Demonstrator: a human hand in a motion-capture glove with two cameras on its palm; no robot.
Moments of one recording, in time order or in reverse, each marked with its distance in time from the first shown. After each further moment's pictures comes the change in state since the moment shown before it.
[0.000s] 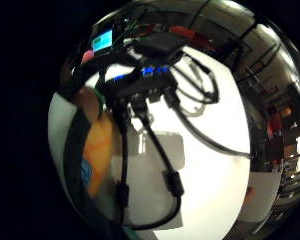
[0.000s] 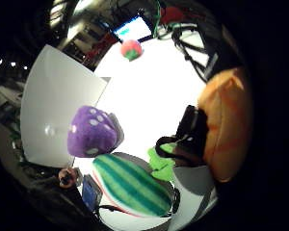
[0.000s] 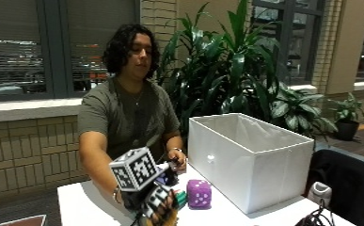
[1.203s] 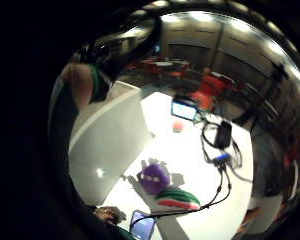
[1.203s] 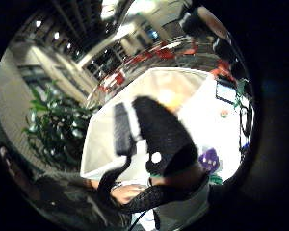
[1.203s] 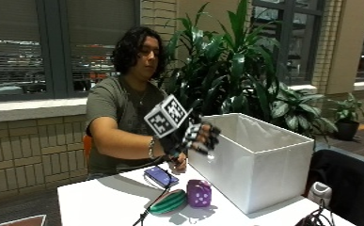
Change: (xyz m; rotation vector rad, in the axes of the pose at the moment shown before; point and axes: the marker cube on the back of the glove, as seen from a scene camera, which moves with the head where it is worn) arm -0.200 -0.025 -0.086 0.145 -0.192 -0.180
